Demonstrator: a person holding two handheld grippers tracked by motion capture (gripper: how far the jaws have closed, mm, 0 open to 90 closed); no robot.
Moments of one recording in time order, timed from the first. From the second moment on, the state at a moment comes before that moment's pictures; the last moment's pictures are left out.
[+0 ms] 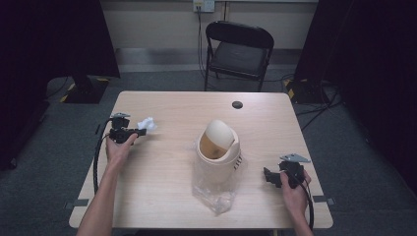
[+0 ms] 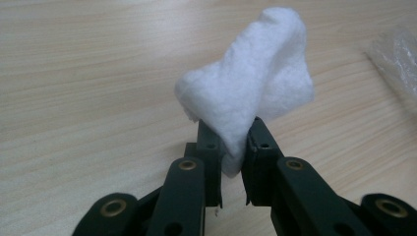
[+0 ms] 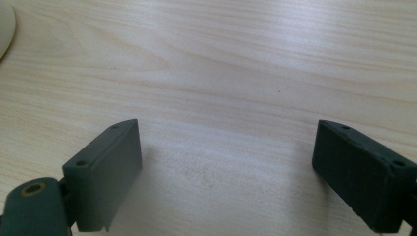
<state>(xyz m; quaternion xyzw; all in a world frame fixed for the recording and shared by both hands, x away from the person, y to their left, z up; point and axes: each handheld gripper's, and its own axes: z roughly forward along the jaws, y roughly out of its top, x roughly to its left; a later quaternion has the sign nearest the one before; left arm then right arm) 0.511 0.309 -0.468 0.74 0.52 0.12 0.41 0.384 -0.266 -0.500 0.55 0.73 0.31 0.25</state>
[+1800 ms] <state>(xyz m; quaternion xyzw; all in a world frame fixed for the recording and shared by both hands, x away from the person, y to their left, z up) 0.390 0.241 -0.402 0.76 0.37 0.13 0.52 0.384 -0.266 -0.500 0.55 0.73 0.31 0.25</state>
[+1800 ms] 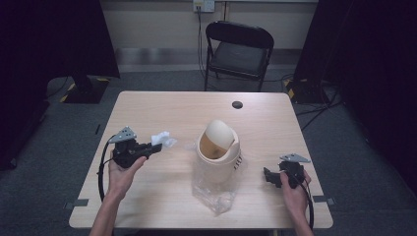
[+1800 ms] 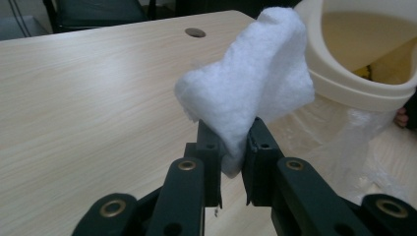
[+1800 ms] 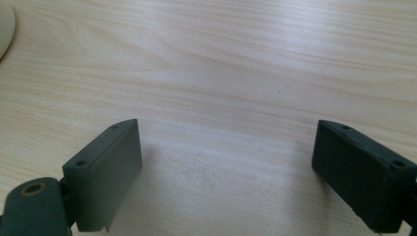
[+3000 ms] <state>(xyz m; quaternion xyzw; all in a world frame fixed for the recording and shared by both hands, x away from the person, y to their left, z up) 0.379 0.140 -0.371 0.81 0.27 0.09 0.52 0.384 -0.266 -0.500 0.55 0.73 0.31 0.25</state>
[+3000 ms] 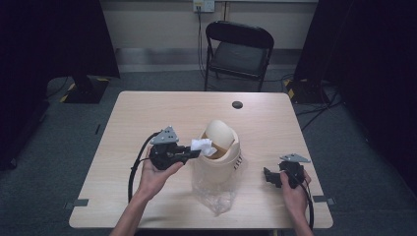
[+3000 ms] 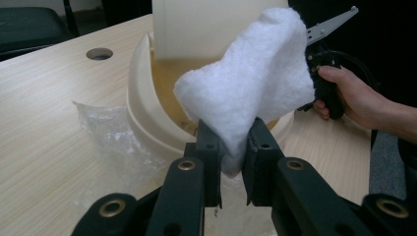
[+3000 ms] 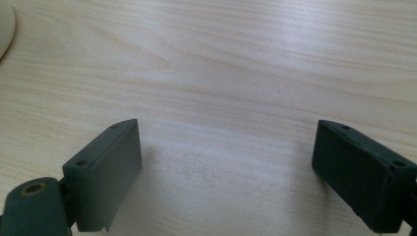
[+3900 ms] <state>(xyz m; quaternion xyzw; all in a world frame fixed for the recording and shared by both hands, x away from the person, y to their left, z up) 0.405 0.097 -0.378 0.84 0.27 0.07 0.46 0.384 -0.266 -0.500 0.55 0.73 0.31 0.25</state>
